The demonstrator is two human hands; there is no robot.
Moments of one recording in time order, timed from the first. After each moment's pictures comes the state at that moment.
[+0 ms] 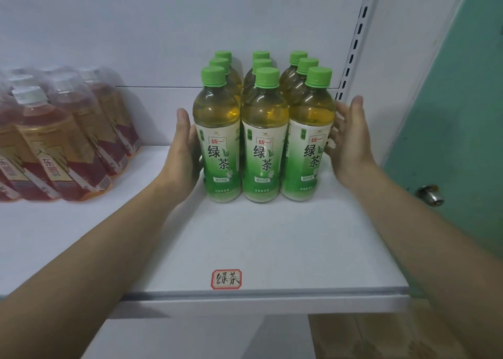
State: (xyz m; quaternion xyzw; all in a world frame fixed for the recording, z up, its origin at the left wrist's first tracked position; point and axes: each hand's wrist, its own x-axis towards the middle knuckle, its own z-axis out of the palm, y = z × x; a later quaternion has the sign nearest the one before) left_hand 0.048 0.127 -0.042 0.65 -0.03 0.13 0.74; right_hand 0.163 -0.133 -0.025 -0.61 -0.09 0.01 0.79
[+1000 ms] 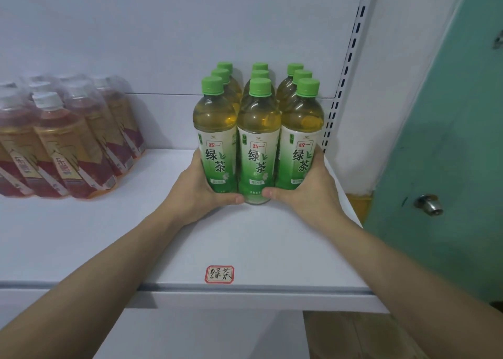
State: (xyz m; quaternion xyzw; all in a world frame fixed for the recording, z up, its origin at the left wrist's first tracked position) left_hand 0.013 0.111 -0.064 0.88 0.03 0.18 0.43; right_hand 0.101 -0.122 -0.077 -0.81 -0.21 -0.11 0.53
